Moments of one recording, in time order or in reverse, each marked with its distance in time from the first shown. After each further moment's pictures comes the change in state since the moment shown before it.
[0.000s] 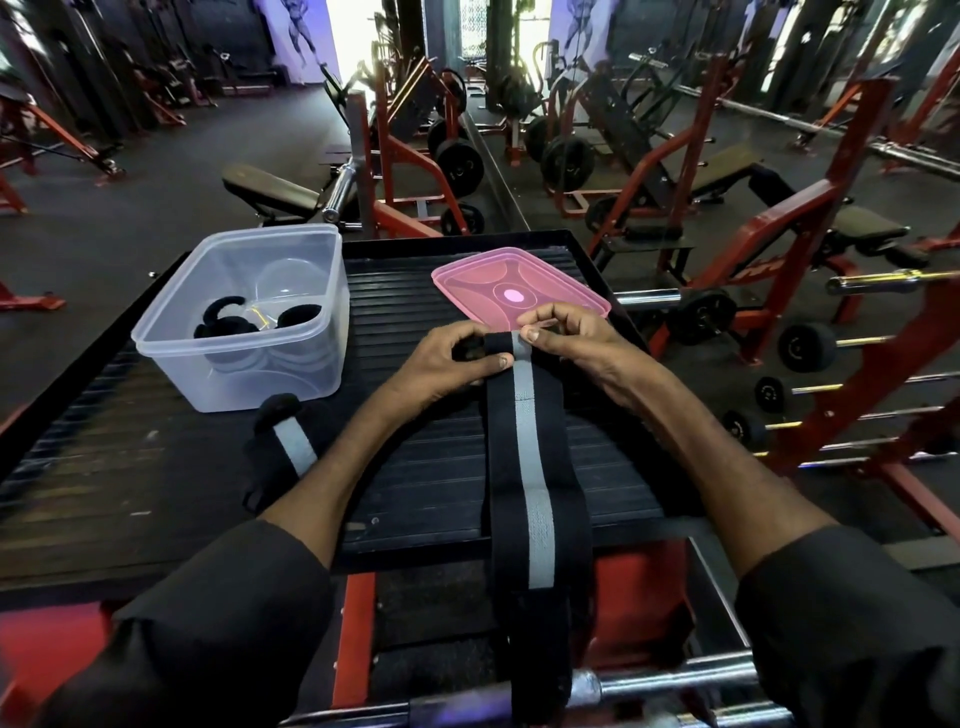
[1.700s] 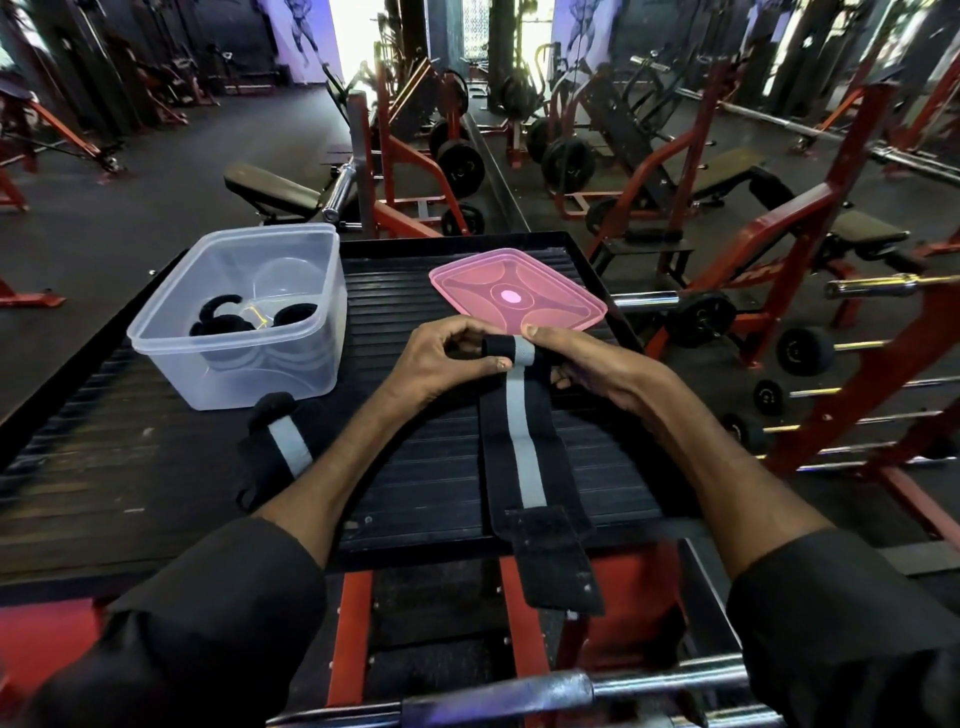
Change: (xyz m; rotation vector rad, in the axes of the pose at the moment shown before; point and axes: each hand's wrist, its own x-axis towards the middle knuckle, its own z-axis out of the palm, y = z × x) left_hand 0.000 -0.004 0.000 0.016 0.084 0.123; right_hand -0.004 -0.005 -0.003 -0.087 -0.096 0.275
